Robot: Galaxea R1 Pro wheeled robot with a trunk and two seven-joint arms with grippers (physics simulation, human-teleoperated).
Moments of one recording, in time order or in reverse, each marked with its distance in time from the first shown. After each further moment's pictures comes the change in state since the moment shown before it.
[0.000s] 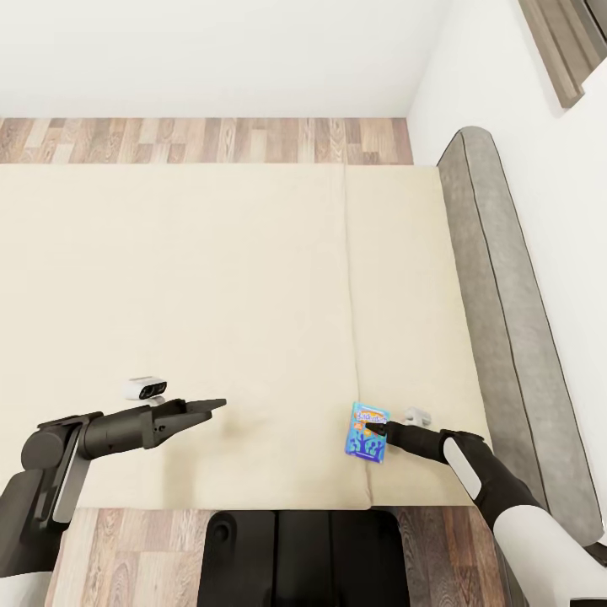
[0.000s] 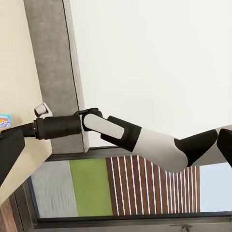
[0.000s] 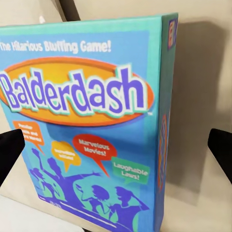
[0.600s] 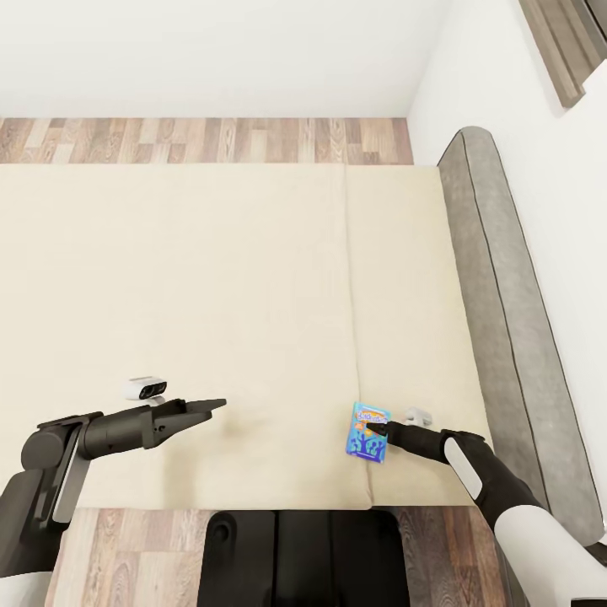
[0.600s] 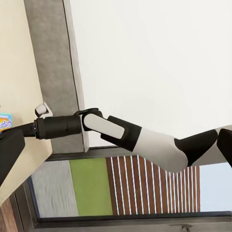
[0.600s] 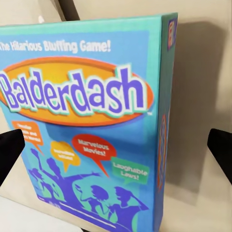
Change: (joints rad) left arm 0.000 0.000 0.000 0.000 0.000 0.000 0.000; right arm 0.000 -0.003 0.000 0.000 0.003 -0.001 -0.001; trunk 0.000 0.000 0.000
